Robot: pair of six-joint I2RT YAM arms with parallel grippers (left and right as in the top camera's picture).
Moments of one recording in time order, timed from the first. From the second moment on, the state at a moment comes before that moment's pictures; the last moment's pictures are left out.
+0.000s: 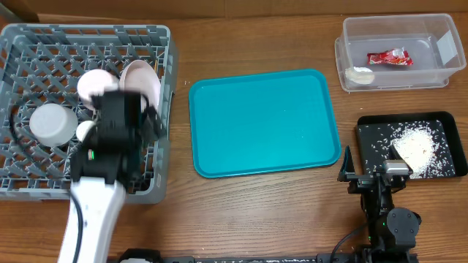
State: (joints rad) left arm -0.08 1.13 1.04 -0.86 -0.30 -0.49; right arm -0.01 0.01 0.02 -0.04 0.00 -0.01
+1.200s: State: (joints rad) left arm -0.02 0.15 0.02 0.04 -0.03 -0.10; right arm -0.01 0.01 0.02 -0.03 0.00 -0.01
